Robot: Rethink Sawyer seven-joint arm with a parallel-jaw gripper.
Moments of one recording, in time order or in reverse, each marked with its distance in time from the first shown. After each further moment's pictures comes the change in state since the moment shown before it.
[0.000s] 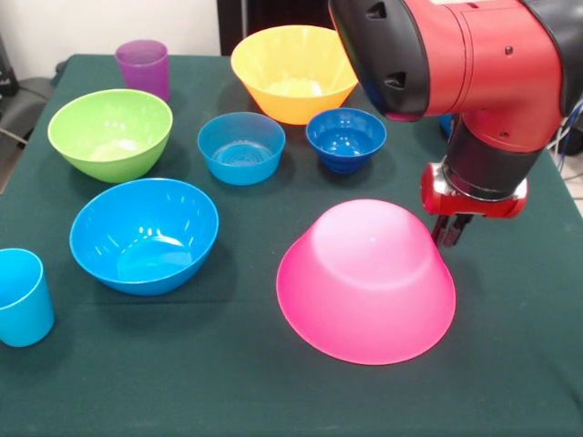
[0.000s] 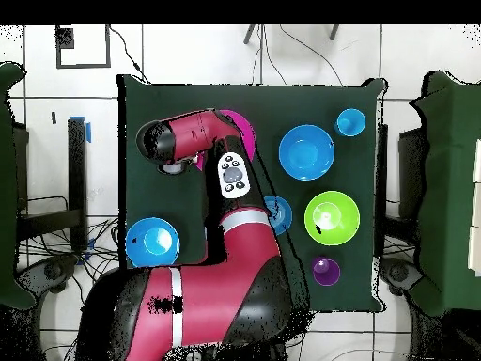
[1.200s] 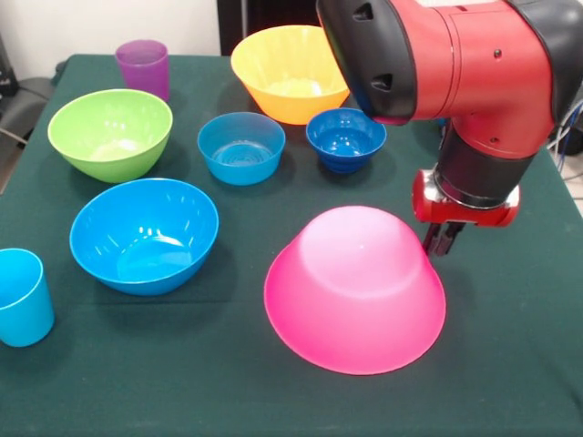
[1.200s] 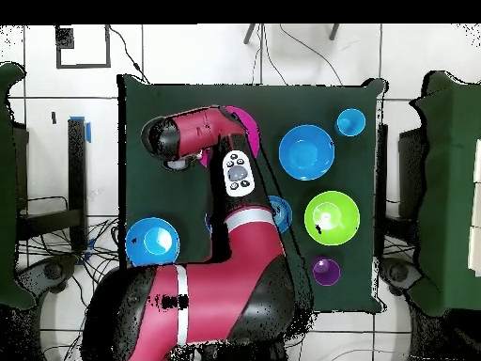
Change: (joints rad) arm -0.018 0.010 0.001 -0.034 -0.021 0.000 0.000
